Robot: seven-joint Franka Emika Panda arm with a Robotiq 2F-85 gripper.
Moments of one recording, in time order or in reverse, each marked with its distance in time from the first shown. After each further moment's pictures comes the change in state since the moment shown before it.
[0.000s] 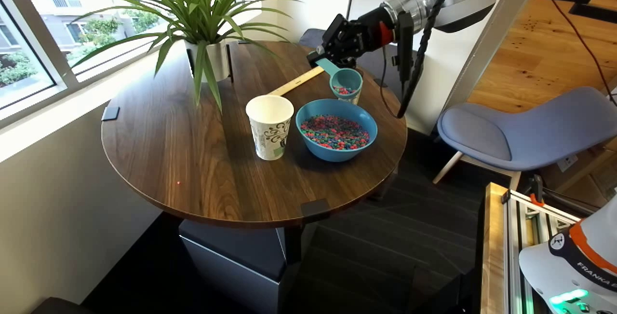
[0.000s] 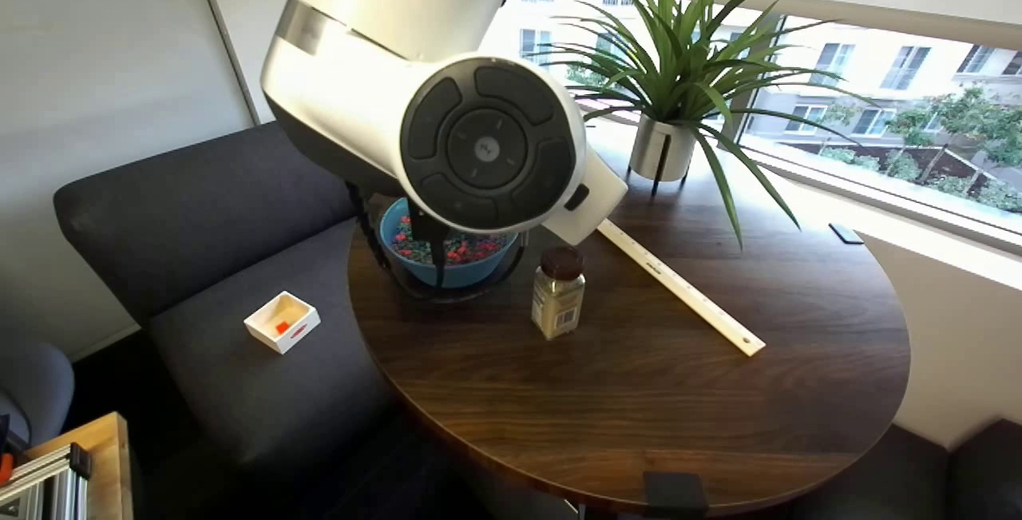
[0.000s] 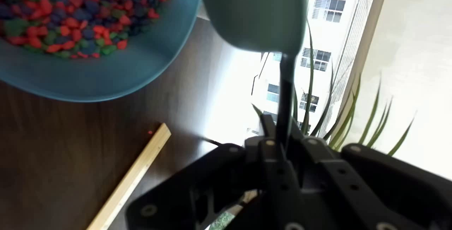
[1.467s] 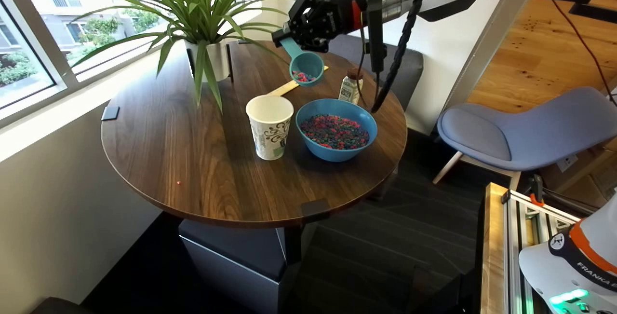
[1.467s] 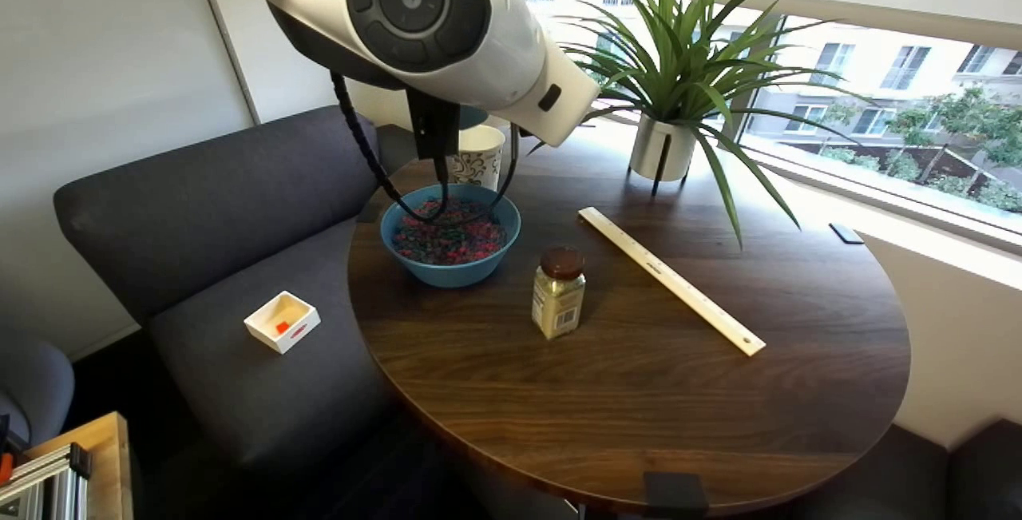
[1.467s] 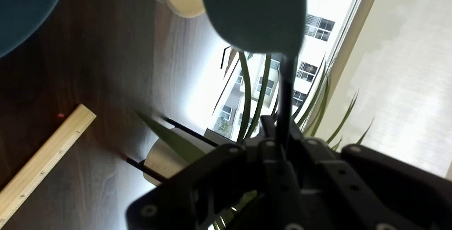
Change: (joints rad) arm 0.119 0.050 0.076 0.139 0.082 0.296 -0.001
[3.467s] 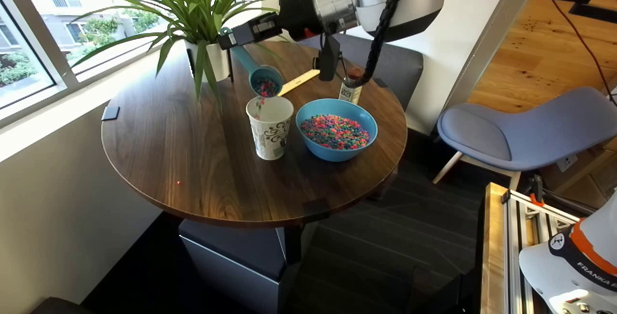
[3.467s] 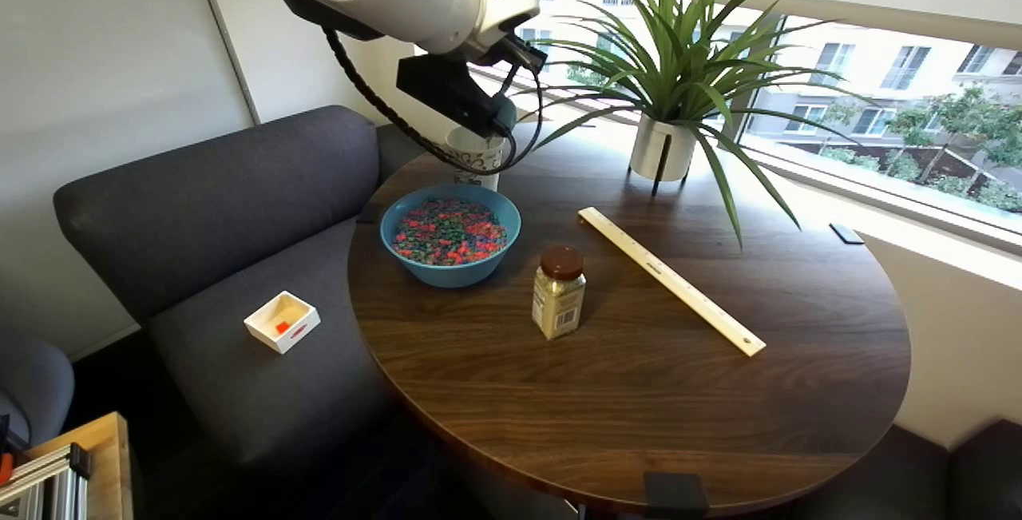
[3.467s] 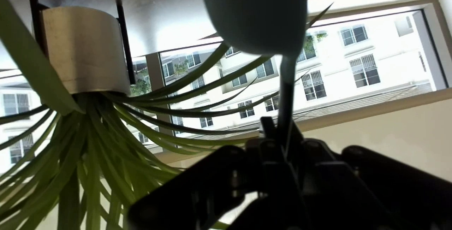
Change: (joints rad) arm 0.142 0.186 0.132 0.235 0.030 0.447 -0.890
